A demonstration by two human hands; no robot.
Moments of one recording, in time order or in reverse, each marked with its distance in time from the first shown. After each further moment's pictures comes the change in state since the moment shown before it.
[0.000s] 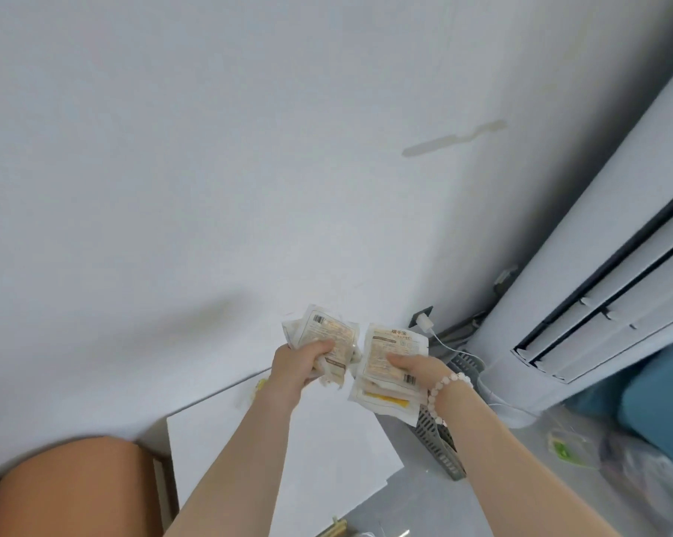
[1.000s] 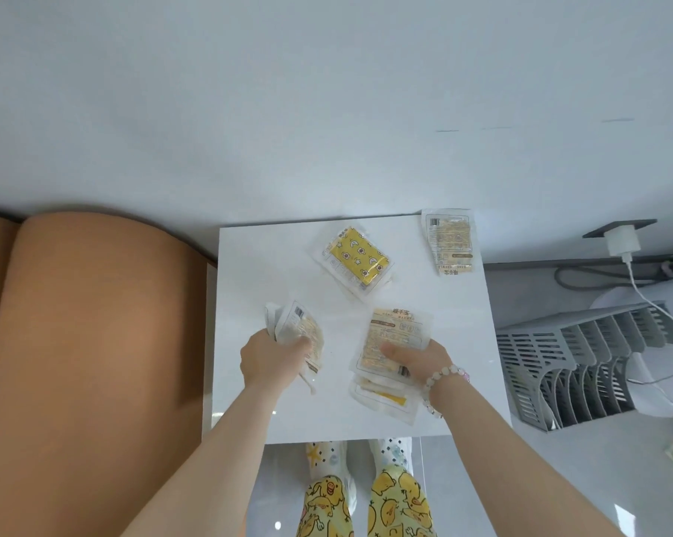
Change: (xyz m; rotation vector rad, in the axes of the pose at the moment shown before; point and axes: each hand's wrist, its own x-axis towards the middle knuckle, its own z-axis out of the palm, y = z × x) left_hand 0.094 -0.228 -0.151 0.424 0.640 -0.386; right_hand 0.195 0.205 0.122 -0.462 -0.190 0.286
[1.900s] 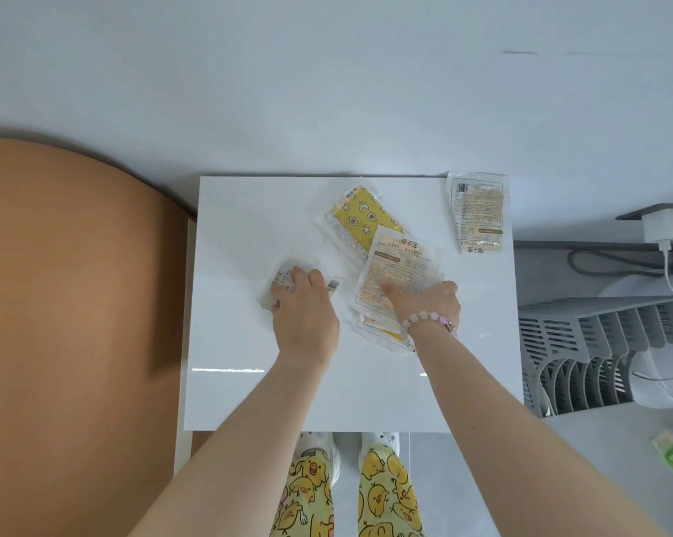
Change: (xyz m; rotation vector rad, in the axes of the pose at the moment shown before) left_hand 0.035 0.007 0.068 0.865 0.113 0.425; right_hand 0.026 -0.052 0.033 -0.402 0.437 -0.010
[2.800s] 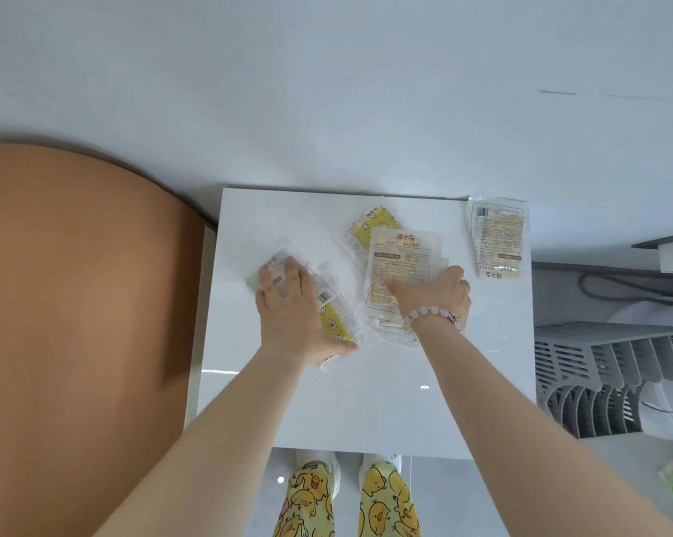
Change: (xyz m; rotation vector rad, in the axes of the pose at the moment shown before) left_hand 0.017 -0.035 -0.024 -0.008 -0.221 0.024; right_hand 0.001 -0.037 0.007 -0.144 0.097 -0.144
